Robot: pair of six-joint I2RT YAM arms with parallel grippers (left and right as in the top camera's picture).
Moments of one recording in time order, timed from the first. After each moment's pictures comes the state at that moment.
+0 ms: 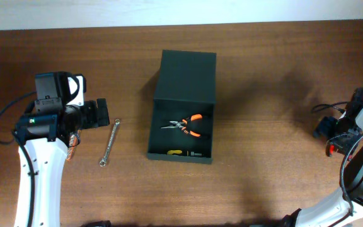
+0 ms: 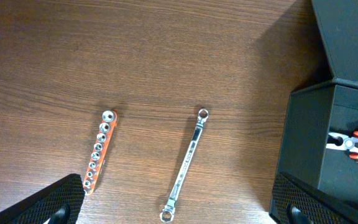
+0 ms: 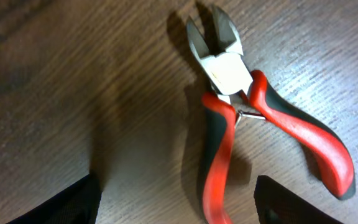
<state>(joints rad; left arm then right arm) 0.11 1.32 1.23 -0.95 0.01 0.00 -0.57 1.90 1.17 -0.80 0.06 0.16</state>
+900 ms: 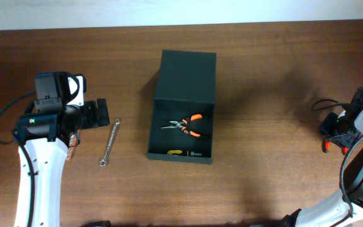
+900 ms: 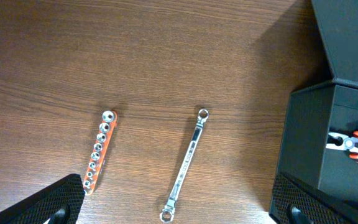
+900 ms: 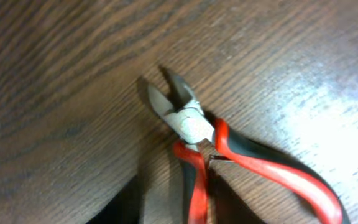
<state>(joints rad) 0.11 1.32 1.23 -0.95 0.01 0.00 -0.57 1.88 1.13 -0.65 0.00 0.16</state>
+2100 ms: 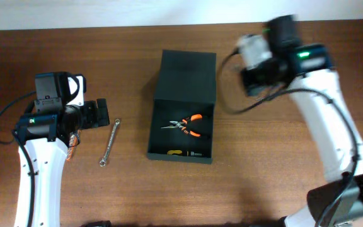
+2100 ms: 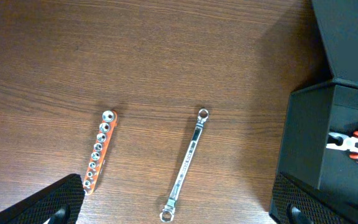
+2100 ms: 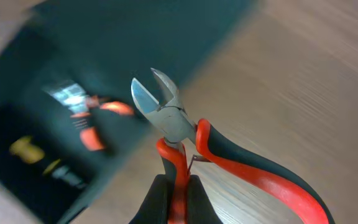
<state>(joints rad) 0.11 1.32 1.23 -0.96 0.01 0.00 0.27 1.73 1.73 -1.14 -0.18 -0.31</state>
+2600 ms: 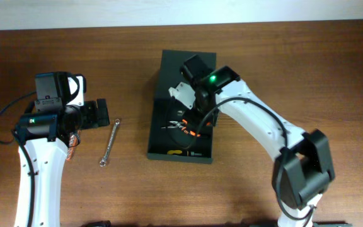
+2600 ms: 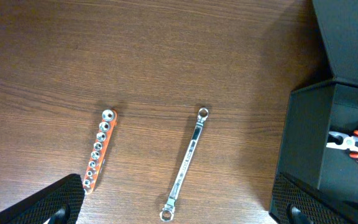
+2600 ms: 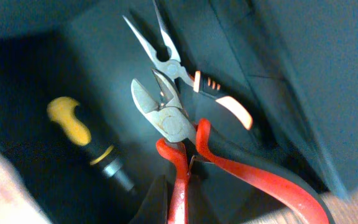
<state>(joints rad) 0.11 1.32 1.23 -0.96 0.01 0.00 0.57 1.97 1.64 -1.09 -0.15 -0.37</state>
